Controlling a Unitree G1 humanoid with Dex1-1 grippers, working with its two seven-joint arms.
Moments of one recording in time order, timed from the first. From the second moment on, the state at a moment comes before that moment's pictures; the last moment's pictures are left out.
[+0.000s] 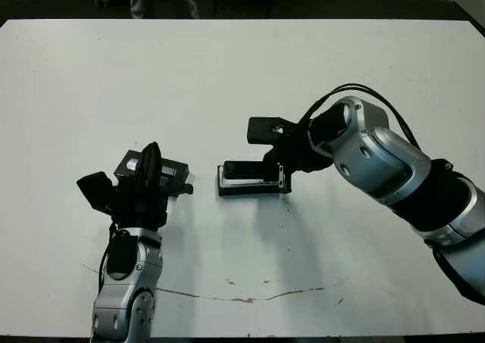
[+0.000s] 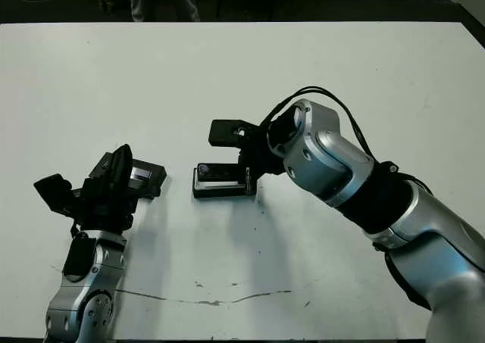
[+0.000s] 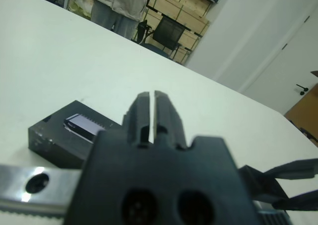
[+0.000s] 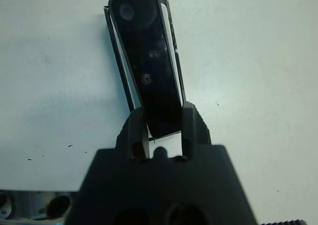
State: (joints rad) left arm 0.09 -0.06 0.00 -0.33 -0.32 0.10 0.03; right arm -0.99 -0.57 0.80 -0.08 -0.17 0.99 1.18
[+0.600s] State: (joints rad) left arm 0.09 -0.06 -0.01 -0.33 -0.31 0.09 0.04; right arm -0.99 -0.55 0.84 -0.07 -0.18 0.96 1.14
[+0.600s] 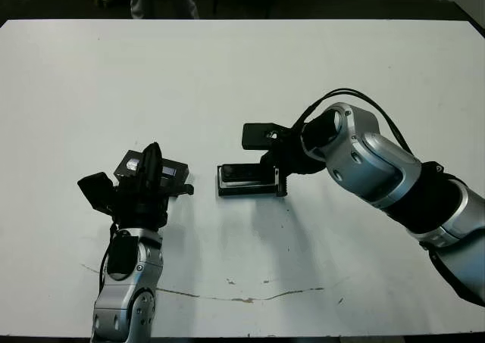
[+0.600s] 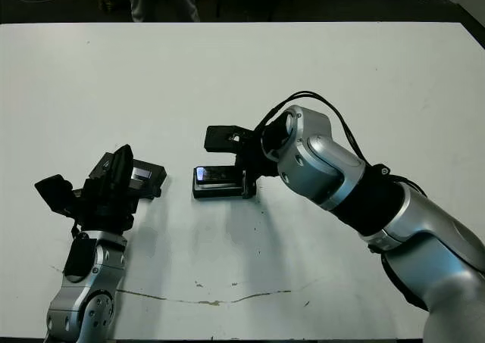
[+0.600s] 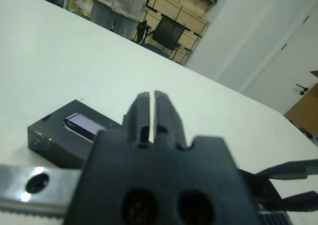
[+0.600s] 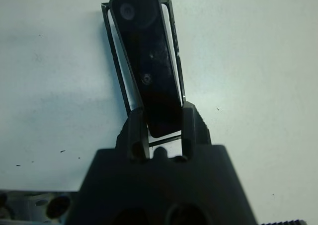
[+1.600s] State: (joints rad) left arm 0.09 -0.06 -0.01 -0.33 -0.32 0.09 0.05; right arm -1.02 -0.58 0.89 -0.01 -0.34 0.60 1.24
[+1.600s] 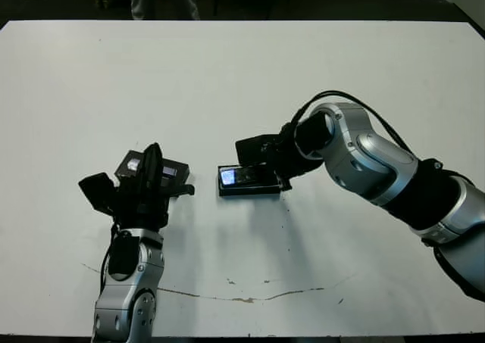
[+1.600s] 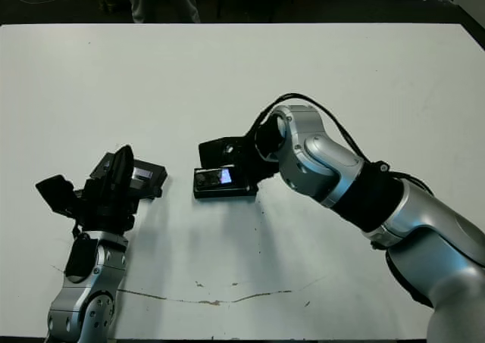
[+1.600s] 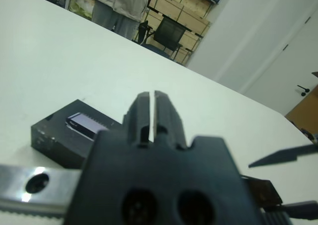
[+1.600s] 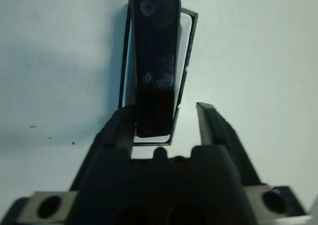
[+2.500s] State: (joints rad) left arm 0.09 -0.06 -0.01 -0.32 -0.32 0.09 0.04; right arm -1.00 -0.56 0.75 -0.03 -0.42 0.66 1.29
